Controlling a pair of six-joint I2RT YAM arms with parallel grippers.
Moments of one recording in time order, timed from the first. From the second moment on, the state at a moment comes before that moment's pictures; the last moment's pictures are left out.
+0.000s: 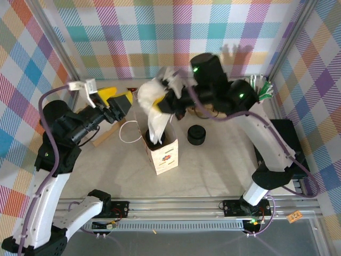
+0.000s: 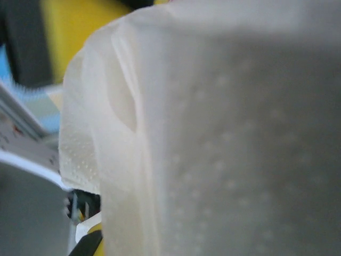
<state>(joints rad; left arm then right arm) -0.32 0.85 1.33 -0.43 0.32 -0.44 0.86 1.67 2.27 -1.10 -0.51 -0.21</state>
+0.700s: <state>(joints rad) -0.32 0.82 1.34 -0.53 0.03 -0.38 0.98 1.74 2.07 -1.13 -0.25 -0.55</state>
